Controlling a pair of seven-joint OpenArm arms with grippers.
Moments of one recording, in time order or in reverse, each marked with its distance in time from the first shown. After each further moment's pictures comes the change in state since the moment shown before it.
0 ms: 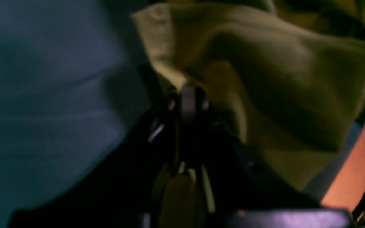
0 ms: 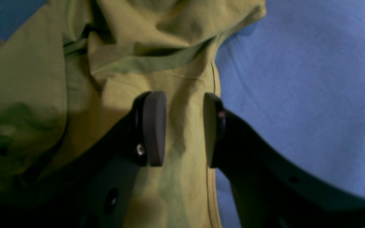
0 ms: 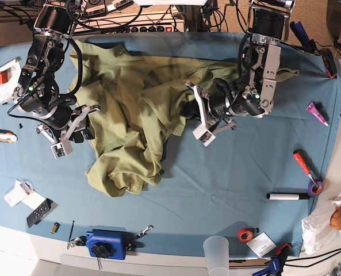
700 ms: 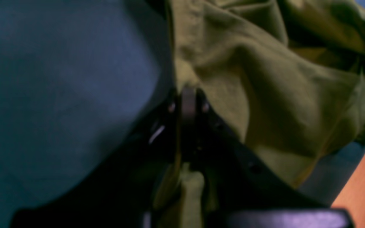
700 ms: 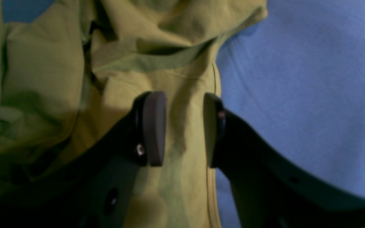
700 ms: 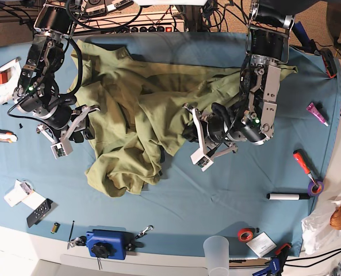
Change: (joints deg) left arm -9.2 0.4 0.0 0.0 -0.4 3.8 10.0; right arm 0.0 0.0 0.0 0.0 0.0 0.0 0.0
